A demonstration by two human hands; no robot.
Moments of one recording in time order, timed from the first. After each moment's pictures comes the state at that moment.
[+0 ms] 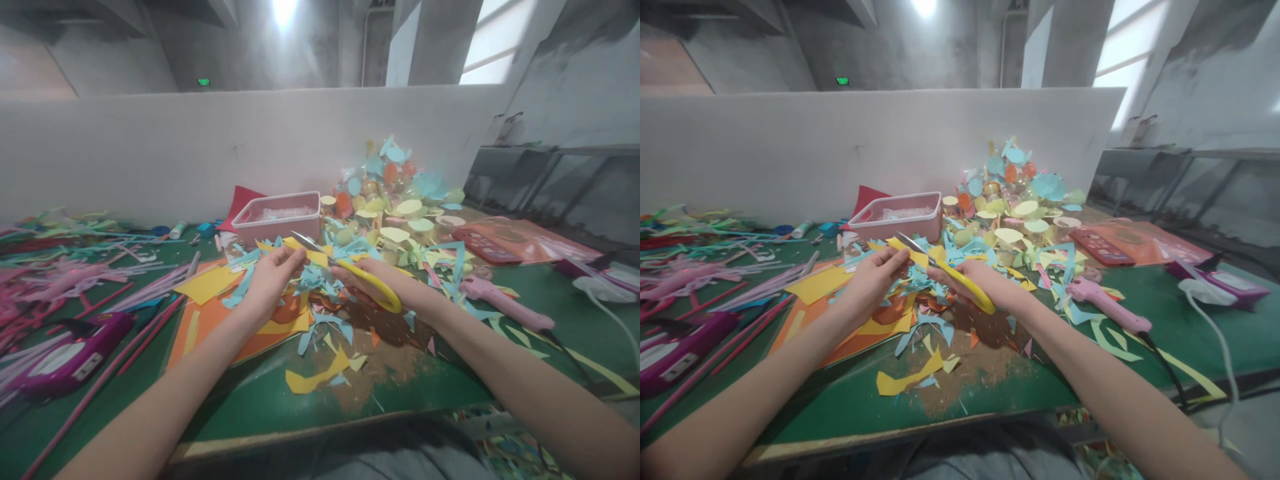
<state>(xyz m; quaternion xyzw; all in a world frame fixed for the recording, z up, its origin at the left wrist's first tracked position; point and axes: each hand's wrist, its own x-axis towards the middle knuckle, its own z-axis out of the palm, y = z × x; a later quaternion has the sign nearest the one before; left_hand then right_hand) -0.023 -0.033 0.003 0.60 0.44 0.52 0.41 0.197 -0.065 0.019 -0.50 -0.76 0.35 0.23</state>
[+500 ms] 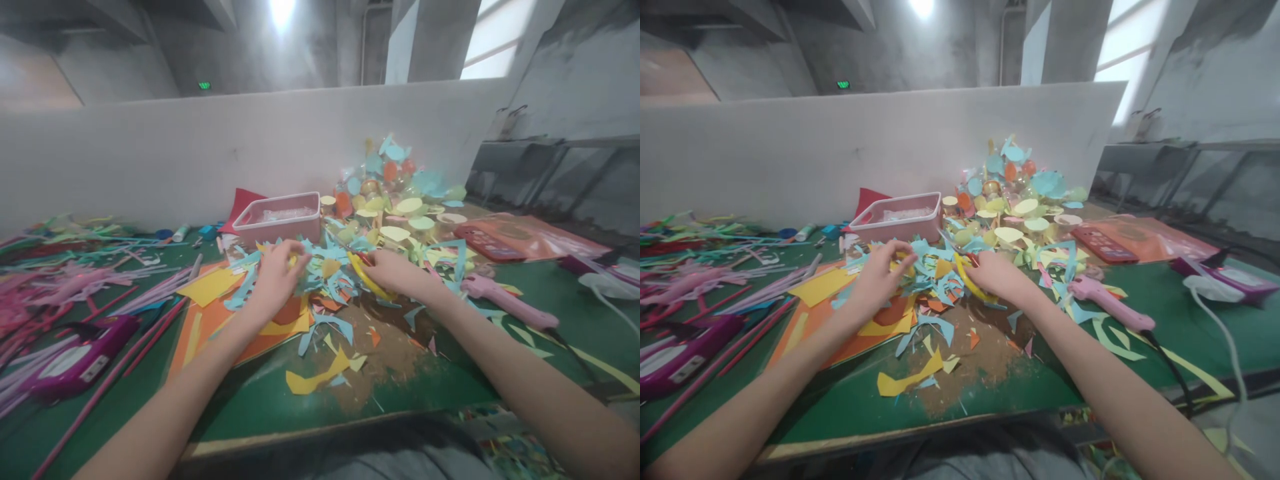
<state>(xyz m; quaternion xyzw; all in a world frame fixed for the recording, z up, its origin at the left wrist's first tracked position) -0.026 -0.025 0.004 0.76 0.47 0.43 0.08 0.211 -0.047 0.019 -0.65 -0.71 0.20 0.19</state>
